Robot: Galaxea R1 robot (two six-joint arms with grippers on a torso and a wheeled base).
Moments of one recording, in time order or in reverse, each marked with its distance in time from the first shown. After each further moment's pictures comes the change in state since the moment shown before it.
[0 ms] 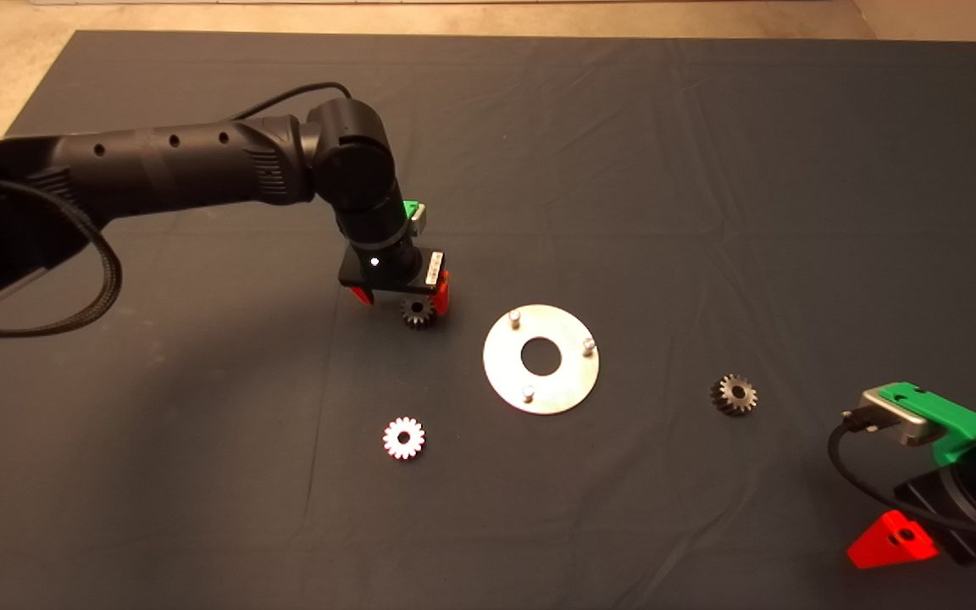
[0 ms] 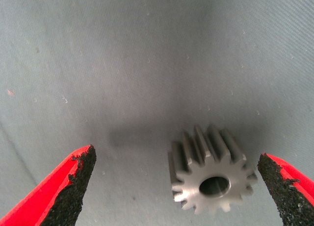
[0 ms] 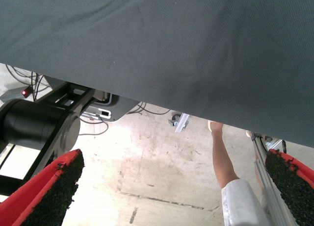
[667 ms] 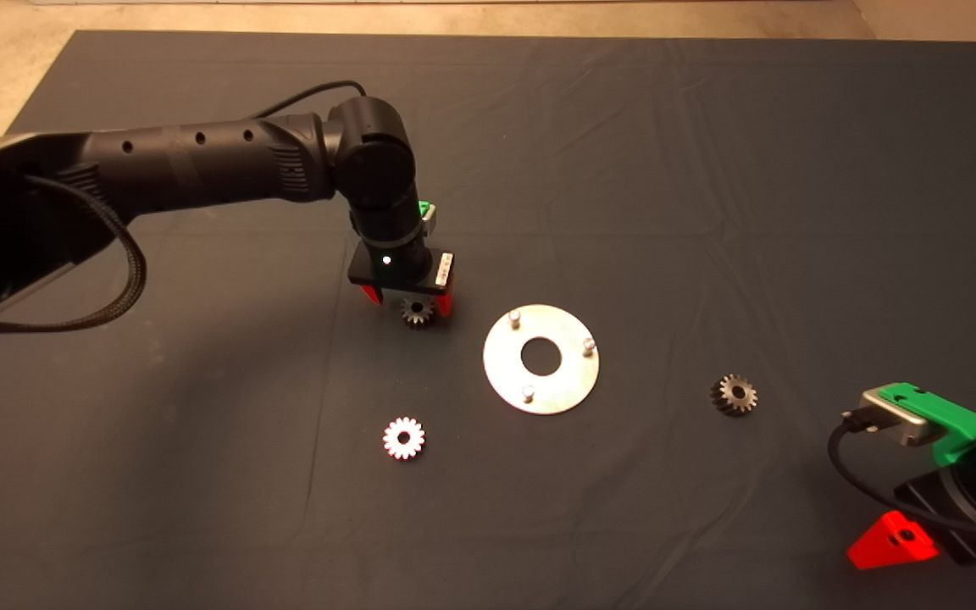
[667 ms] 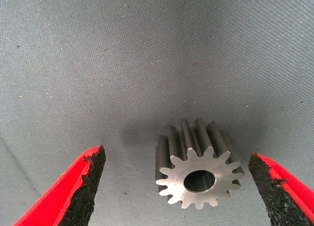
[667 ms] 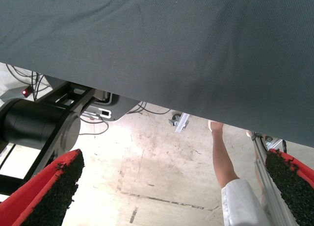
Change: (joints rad) left arm 0.000 0.025 -0.004 -0.001 0.036 0.002; right arm 0.000 0.000 0.000 0.002 0.000 0.000
